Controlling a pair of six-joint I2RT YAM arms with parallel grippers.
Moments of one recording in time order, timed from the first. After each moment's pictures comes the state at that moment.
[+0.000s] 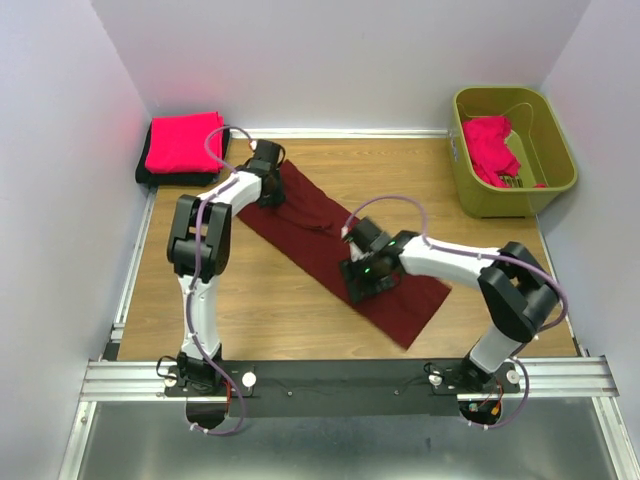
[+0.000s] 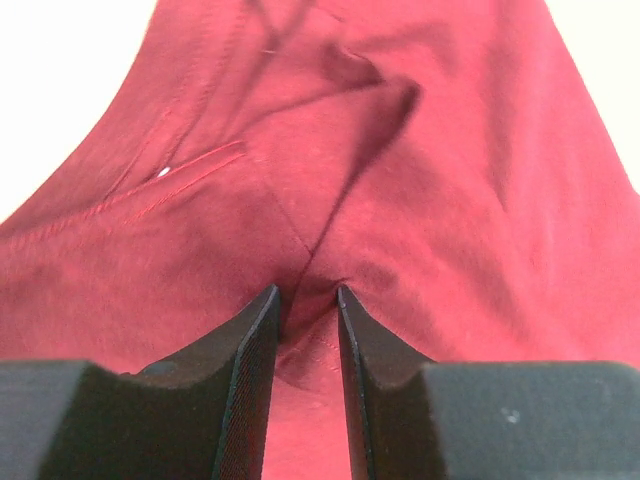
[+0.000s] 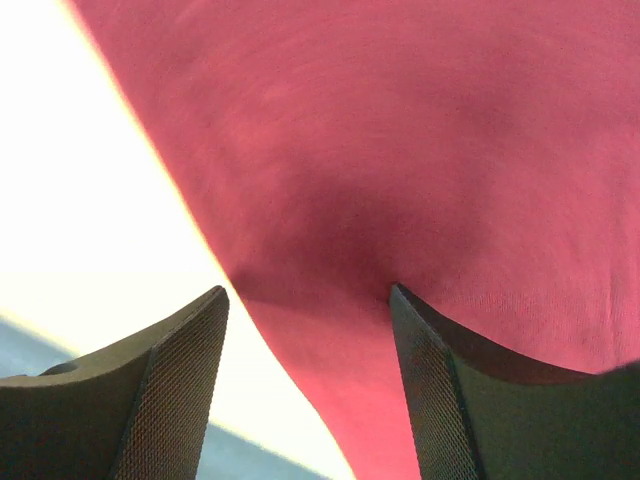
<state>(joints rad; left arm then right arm) -0.25 2.11 1.53 -0.37 -0.09 -0.40 0.74 1.67 0.98 -0.53 -0.10 0.35</state>
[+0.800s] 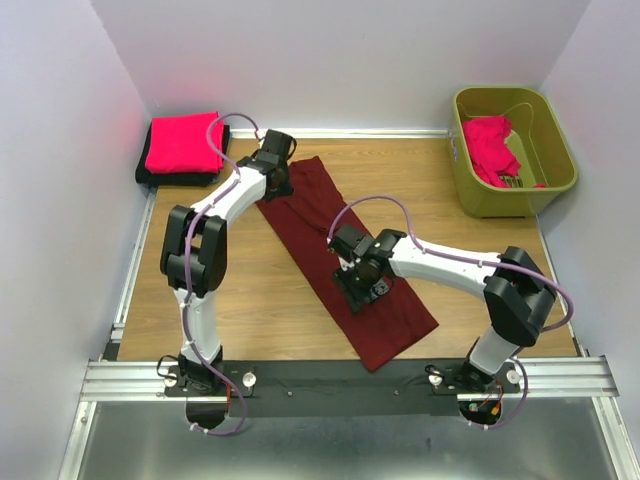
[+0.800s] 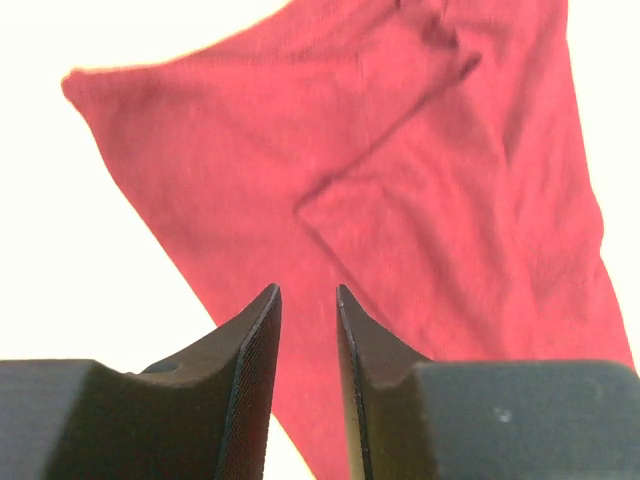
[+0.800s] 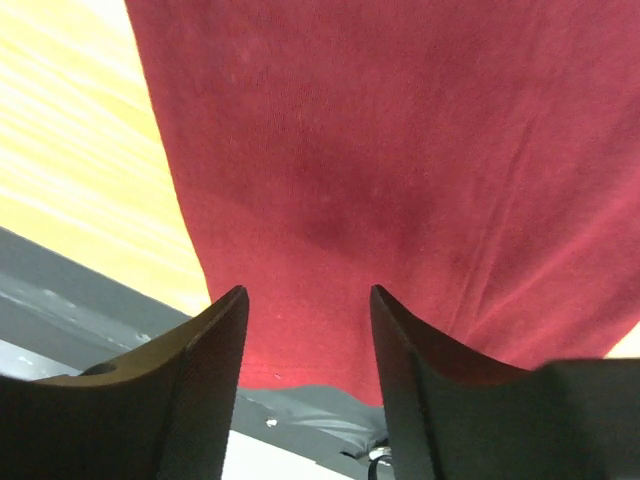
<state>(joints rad) -0.34 2.01 1.63 -0.54 -0.18 -0.43 0.93 1.67 1.16 -0.83 -0.05 0.35</state>
